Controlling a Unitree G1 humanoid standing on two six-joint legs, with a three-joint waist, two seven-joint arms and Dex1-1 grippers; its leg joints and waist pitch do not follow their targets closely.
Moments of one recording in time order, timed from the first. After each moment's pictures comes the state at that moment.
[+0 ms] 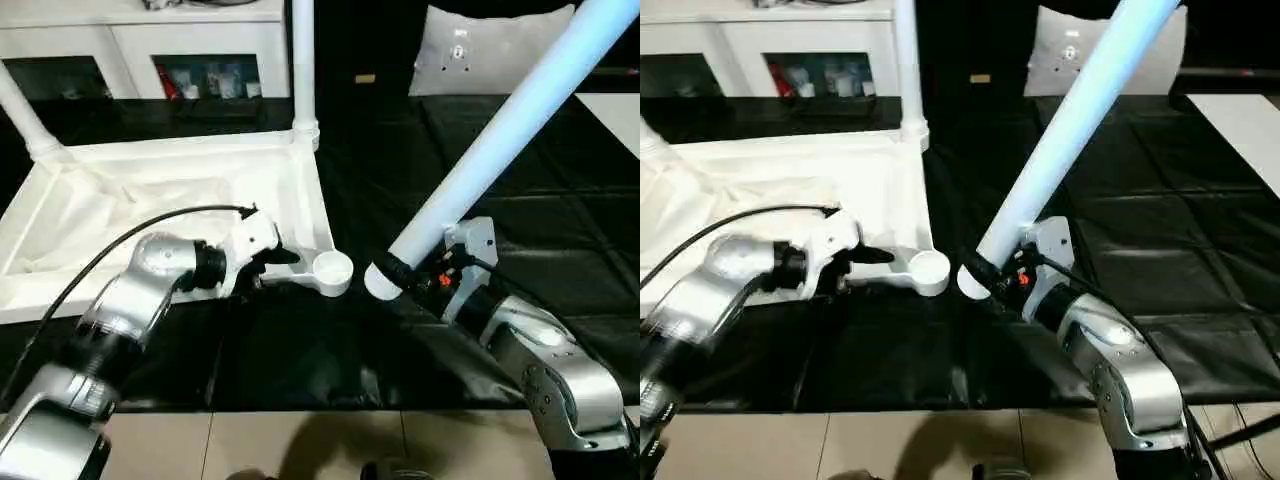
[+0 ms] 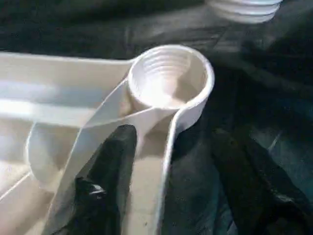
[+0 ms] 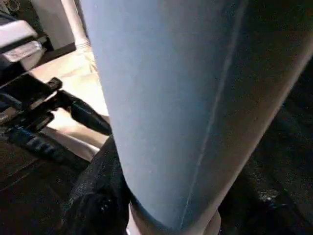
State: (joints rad) left arm -0.65 0.51 -0.33 0.55 -0.12 0.13 -1.14; right arm -0.15 -0.28 0.03 -0.22 0.37 0.51 0.54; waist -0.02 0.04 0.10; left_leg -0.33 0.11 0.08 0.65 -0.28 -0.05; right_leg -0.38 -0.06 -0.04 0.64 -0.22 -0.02
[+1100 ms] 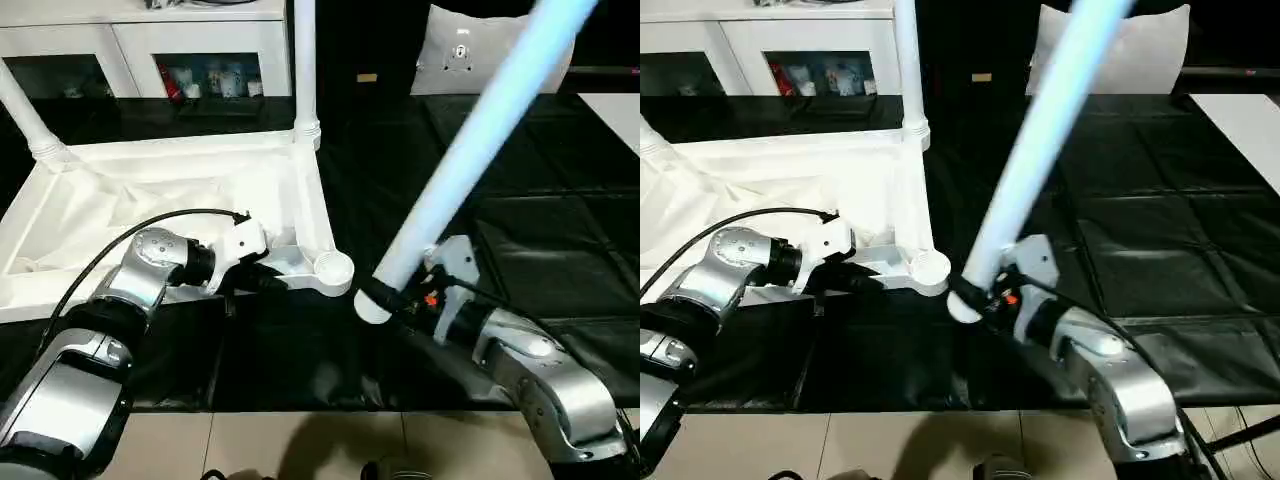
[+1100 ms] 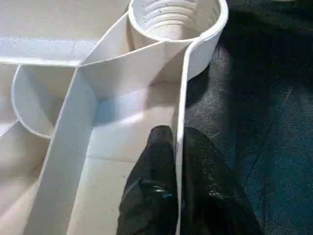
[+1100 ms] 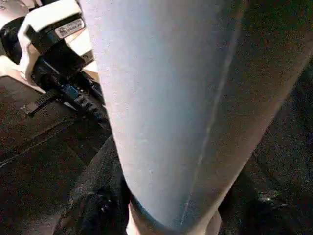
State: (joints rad) left arm -0.76 0.47 -0.32 0.93 -0.01 -0.15 -1.23; right arm -0.13 -0.32 0.13 -0.22 0.34 0.51 0.58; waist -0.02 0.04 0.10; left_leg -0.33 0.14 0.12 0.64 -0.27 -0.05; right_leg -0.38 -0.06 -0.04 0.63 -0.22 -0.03
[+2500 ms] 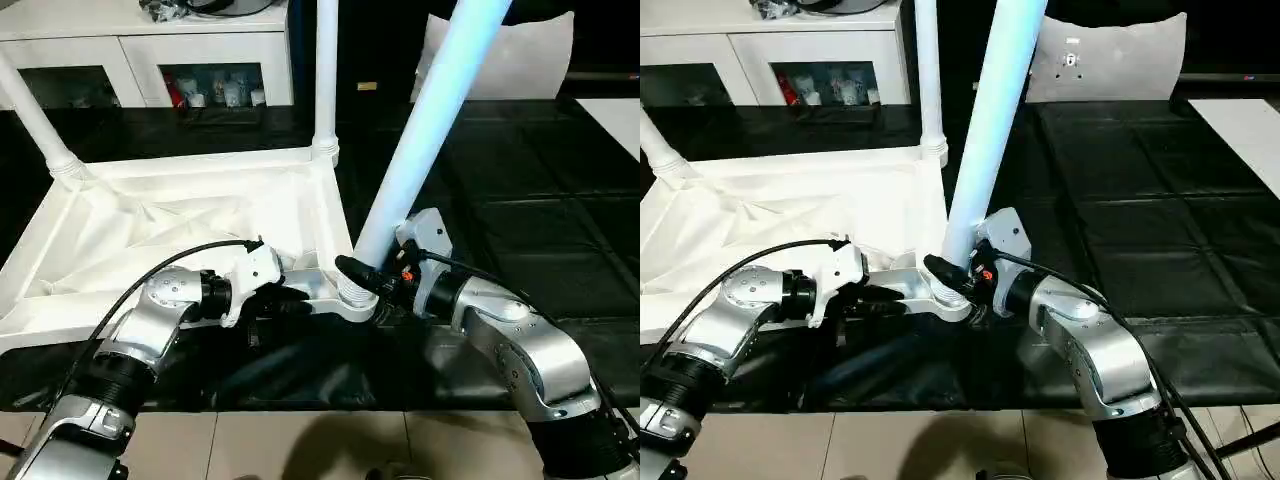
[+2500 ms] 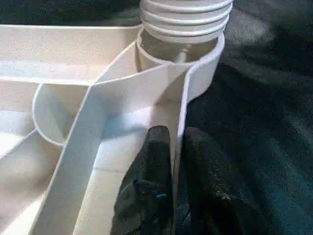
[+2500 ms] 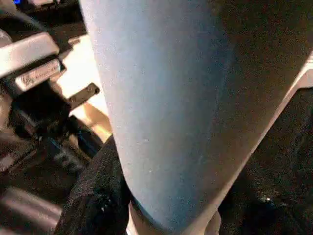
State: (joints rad) left arm -0.49 0.44 -0.27 0.51 -0.04 0.00 -1.15; right arm -0.29 -0.31 0.19 -0.14 0.30 0.54 0.61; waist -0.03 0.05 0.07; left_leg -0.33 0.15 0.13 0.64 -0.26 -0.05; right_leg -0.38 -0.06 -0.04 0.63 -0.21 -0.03
